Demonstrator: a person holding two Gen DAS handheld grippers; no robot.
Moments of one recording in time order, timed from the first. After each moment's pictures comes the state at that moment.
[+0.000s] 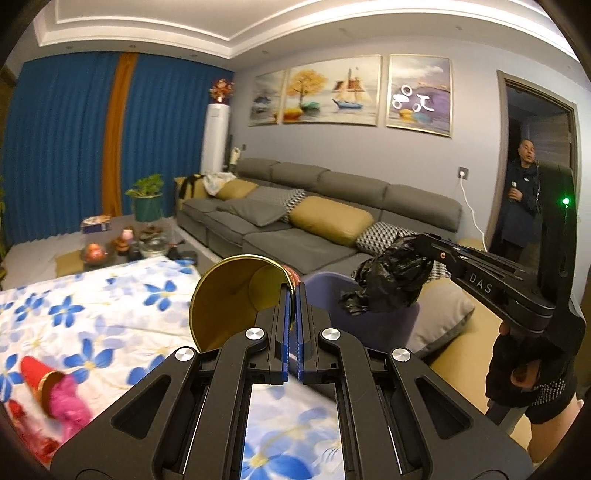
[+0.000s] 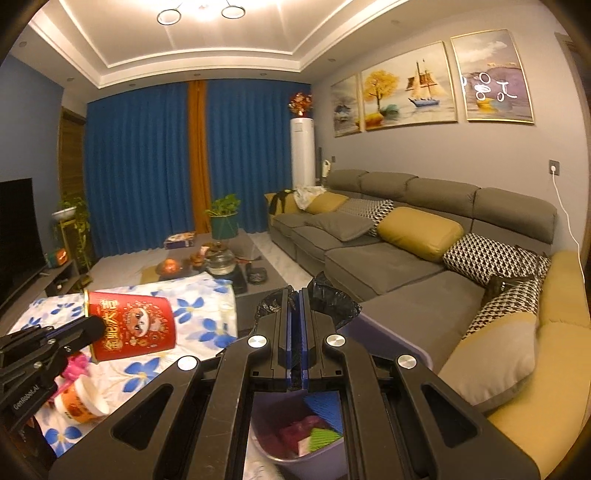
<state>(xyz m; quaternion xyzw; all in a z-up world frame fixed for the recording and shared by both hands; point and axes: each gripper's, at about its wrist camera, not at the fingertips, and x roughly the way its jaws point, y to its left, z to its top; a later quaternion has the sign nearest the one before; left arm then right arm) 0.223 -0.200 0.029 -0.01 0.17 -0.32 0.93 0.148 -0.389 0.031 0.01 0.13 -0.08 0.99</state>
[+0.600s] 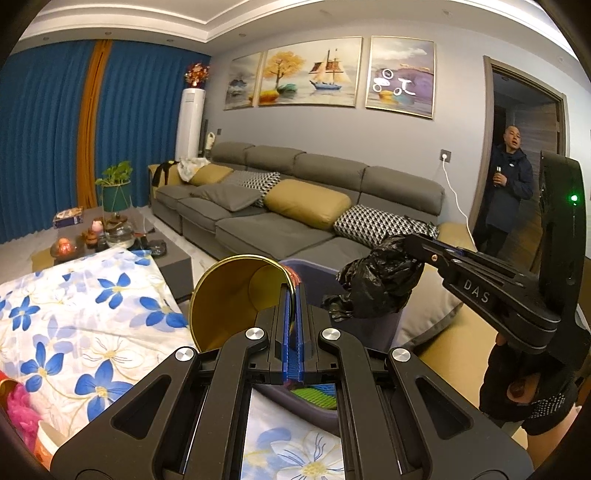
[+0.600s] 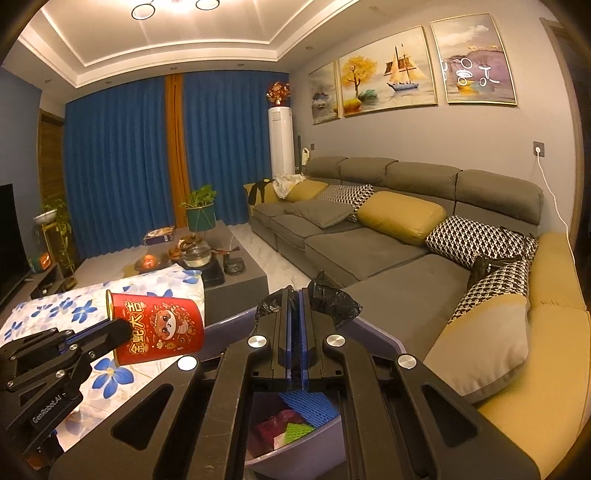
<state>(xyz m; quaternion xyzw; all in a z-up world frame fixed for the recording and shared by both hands) 0.250 -0.259 0.005 0.01 0.19 -0.36 0.91 0.161 -0.430 0.013 0.03 0.15 -0.11 0.98</state>
